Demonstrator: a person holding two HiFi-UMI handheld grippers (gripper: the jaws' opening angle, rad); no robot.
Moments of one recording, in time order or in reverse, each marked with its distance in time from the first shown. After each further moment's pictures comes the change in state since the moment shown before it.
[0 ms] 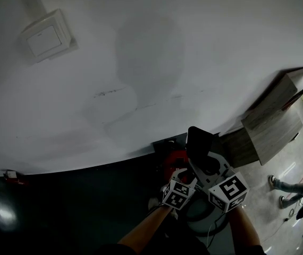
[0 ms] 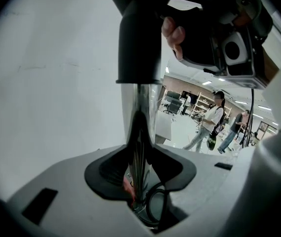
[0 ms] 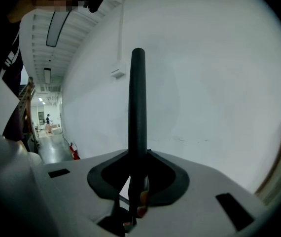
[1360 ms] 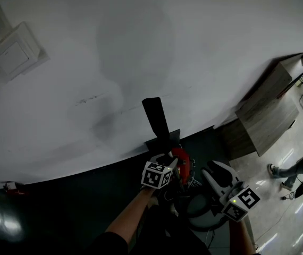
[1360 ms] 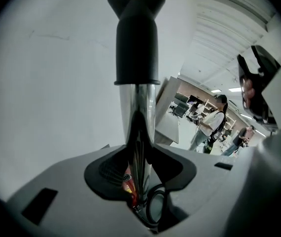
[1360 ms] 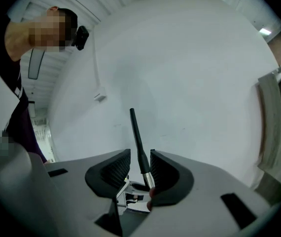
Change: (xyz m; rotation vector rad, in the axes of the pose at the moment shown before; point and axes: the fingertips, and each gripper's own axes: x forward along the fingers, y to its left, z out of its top) left arm 0.026 0.100 0.004 -0.143 0.033 0.004; right arm -0.067 -0.035 -0.016 0.340 -0.197 -0.094
